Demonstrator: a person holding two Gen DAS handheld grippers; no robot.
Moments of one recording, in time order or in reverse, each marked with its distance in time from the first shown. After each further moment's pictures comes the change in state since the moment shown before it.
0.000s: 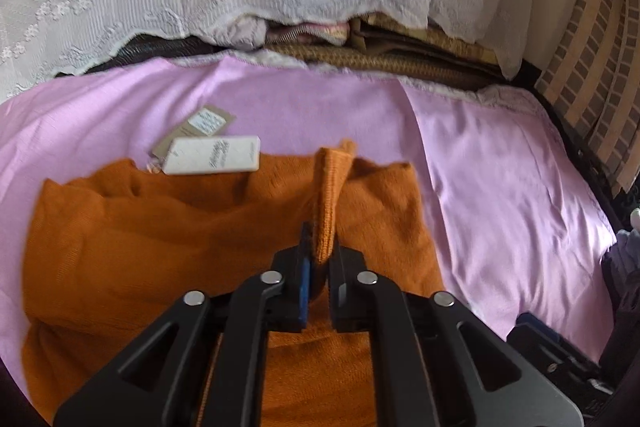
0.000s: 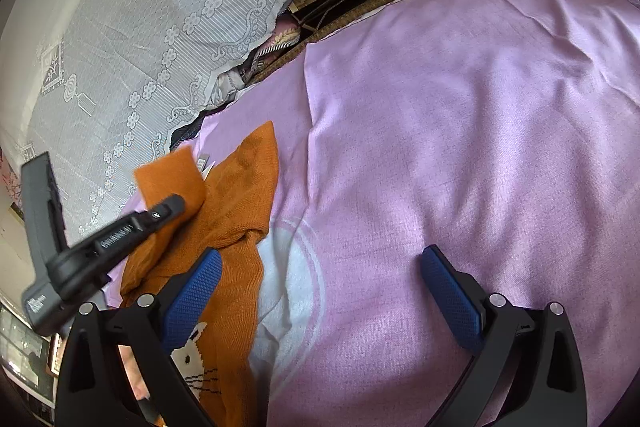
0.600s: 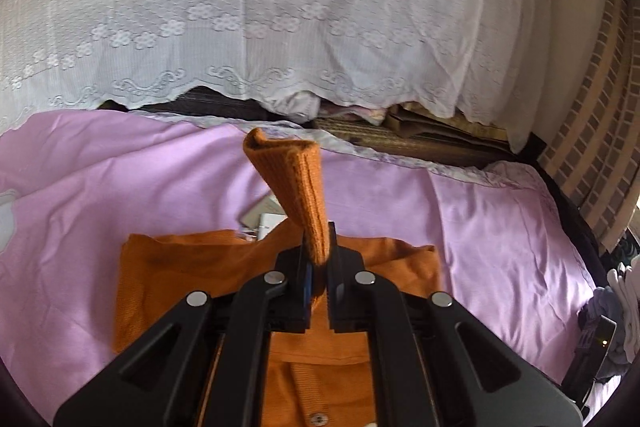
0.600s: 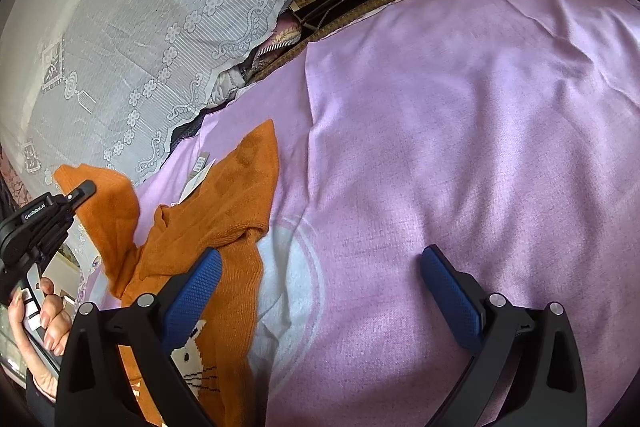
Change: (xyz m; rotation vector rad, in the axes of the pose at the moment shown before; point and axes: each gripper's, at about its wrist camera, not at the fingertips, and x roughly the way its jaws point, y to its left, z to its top) left arm -0.087 0.061 0.037 -0.100 -0.181 0.012; right arm -0.001 0.001 0.000 -0.001 -0.002 -0.003
